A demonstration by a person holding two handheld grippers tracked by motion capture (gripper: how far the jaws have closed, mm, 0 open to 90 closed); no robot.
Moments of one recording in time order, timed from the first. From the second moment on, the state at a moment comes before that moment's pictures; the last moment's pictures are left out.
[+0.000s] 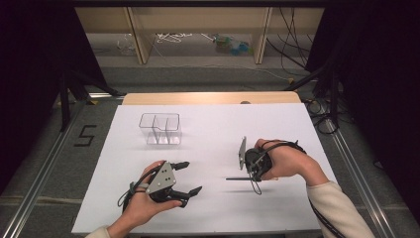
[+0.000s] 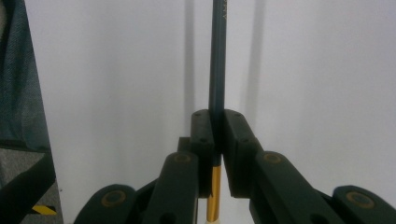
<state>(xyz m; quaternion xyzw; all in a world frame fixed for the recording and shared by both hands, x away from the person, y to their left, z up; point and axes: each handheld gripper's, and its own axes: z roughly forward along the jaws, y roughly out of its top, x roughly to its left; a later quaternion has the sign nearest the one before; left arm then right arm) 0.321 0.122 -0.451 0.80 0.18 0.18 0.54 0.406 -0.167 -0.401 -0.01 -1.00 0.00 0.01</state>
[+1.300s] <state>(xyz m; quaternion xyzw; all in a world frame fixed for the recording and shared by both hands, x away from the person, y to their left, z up) 0.339 0.070 -0.468 0.83 0.13 0.14 0.52 0.398 -0.139 -0.392 0.02 -1.00 -0.01 0.00</state>
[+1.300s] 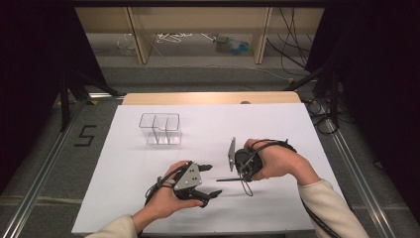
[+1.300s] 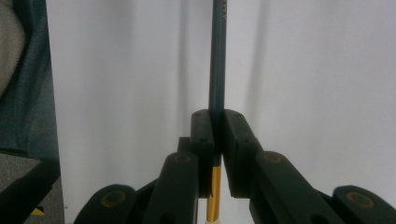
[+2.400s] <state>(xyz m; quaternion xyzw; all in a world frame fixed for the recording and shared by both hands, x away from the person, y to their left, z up) 0.346 0.046 -0.474 0.84 0.09 0.13 0.52 0.395 -0.130 -0.394 0.03 -1.00 -0.01 0.01</state>
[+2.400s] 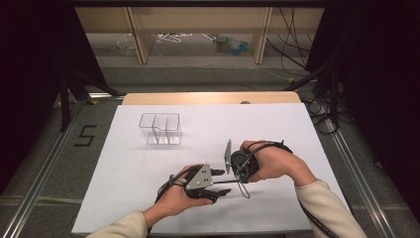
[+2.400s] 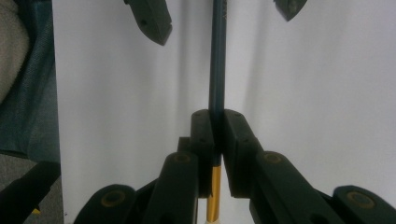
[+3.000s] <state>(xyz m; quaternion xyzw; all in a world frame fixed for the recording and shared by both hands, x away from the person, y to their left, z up) 0.349 0.037 -0.475 0.85 0.08 0.11 0.51 0.392 -0.127 -0.395 0.04 -1.00 -0.01 0.00</state>
